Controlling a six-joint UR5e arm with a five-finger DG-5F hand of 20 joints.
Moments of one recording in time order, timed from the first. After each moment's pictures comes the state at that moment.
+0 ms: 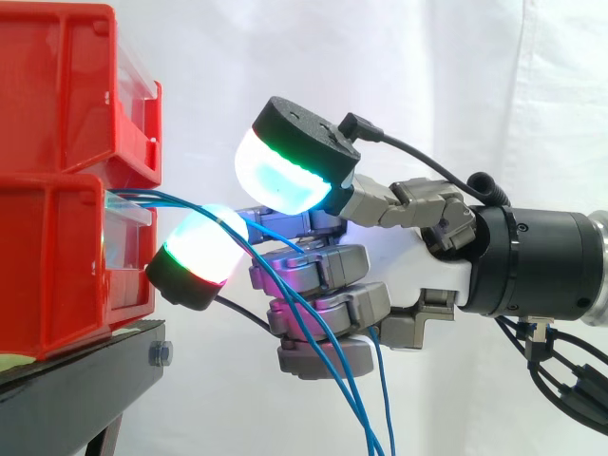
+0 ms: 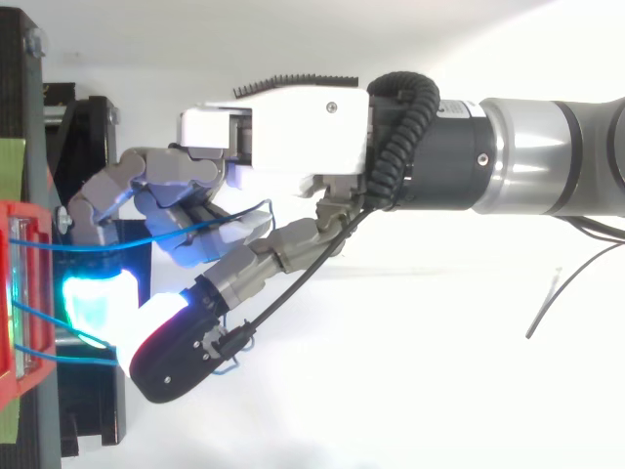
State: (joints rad) arm 0.07 -2.41 -1.03 -2.74 -1.54 -0.21
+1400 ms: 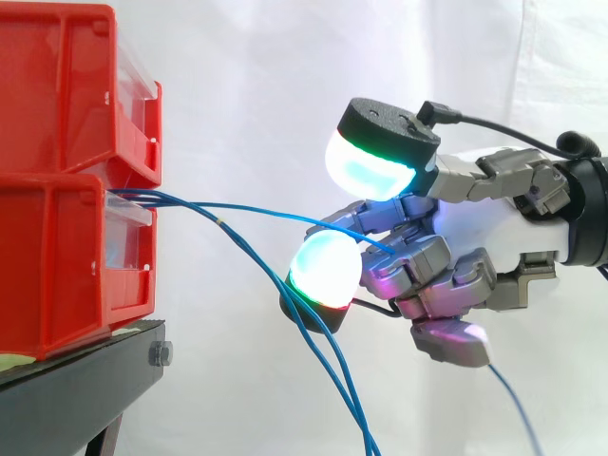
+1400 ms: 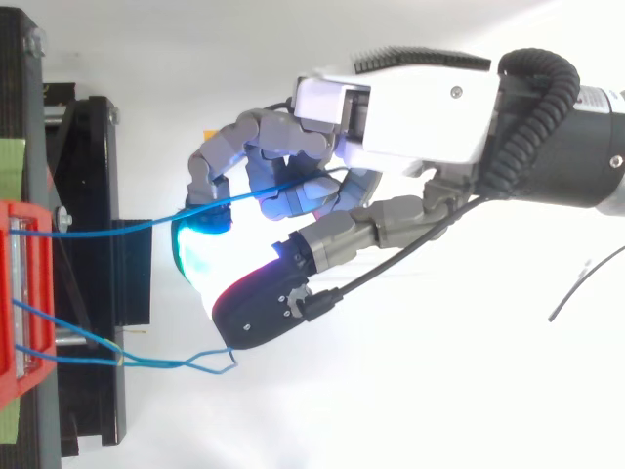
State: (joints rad) arm 0.10 -2.24 -1.19 -2.90 -1.40 -0.37
